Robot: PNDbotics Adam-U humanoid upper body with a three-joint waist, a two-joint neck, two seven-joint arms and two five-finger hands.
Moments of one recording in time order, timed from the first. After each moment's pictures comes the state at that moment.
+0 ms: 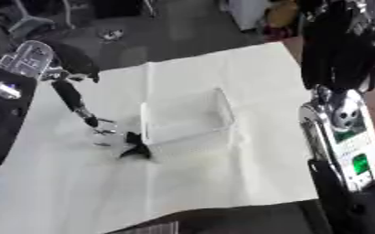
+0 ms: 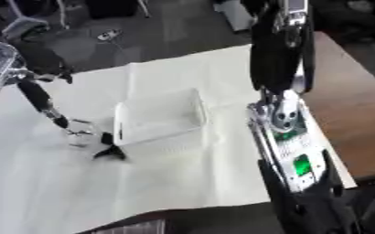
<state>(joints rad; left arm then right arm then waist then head) -1.20 0.39 -0.16 -0.62 -1.75 -0.64 -0.45 -0.59 -0.13 0.15 -1.99 0.07 -0.09 -0.24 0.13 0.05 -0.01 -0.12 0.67</state>
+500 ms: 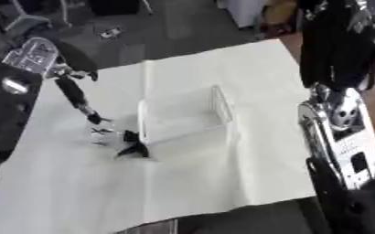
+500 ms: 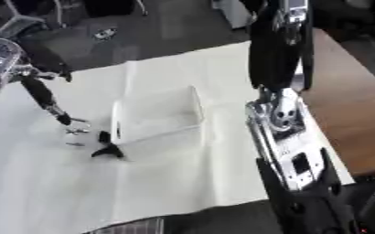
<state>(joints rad) -1.21 0.37 -0.16 -0.59 -1.75 -0.59 -0.51 -0.59 -0.13 0.15 -1.99 0.07 -0.10 -0.24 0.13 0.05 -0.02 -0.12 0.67</state>
